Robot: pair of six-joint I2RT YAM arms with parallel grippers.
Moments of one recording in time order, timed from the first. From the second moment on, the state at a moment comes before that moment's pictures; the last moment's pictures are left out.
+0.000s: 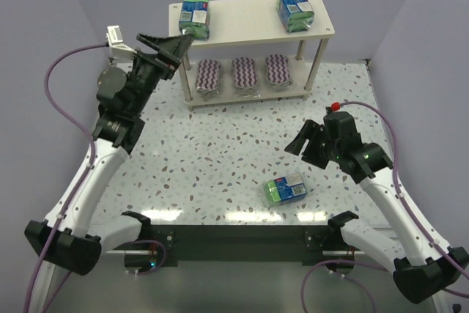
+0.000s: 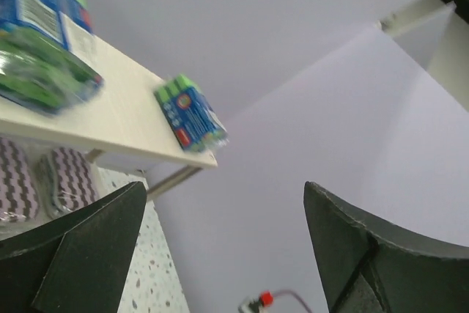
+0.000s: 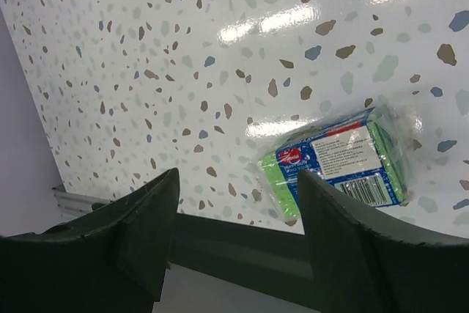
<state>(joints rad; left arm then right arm) -0.32 1.17 1.25 0.19 0.05 -1.11 0.41 0.91 0.97 -0.86 -0.07 0.83</state>
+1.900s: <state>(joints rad) -1.01 1.79 0.99 0.04 0.28 -0.94 0.41 0.87 0.85 -0.97 0.16 0.93</state>
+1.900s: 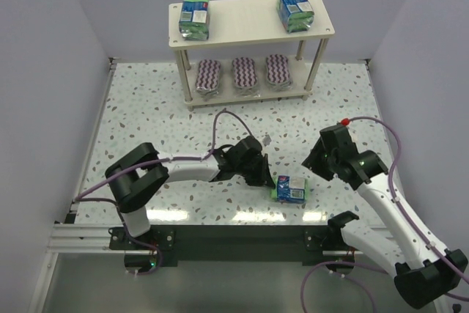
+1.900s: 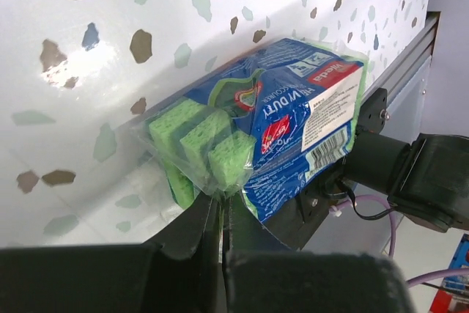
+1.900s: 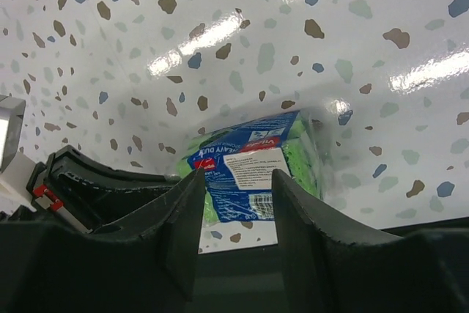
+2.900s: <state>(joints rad) -0.80 1.50 1.74 -0.24 -0.49 -1.18 0.41 0.84 1.11 -0.99 0.21 1.00</state>
